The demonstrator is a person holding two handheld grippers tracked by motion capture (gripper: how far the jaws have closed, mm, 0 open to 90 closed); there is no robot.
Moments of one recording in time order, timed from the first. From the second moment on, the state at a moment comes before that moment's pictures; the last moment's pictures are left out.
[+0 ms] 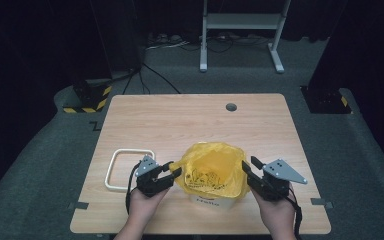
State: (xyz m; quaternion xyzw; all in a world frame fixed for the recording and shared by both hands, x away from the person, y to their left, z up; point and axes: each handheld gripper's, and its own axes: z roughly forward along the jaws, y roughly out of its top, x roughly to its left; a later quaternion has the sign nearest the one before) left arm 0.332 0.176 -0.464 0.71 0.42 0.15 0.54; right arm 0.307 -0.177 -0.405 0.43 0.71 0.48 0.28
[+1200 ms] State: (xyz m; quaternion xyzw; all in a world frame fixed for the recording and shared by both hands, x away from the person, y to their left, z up) left arm 0.369 0.156 -0.428 0.71 0.40 0.17 0.55; right arm 0.308 -0.163 -0.420 0.44 0.73 0.46 0.27
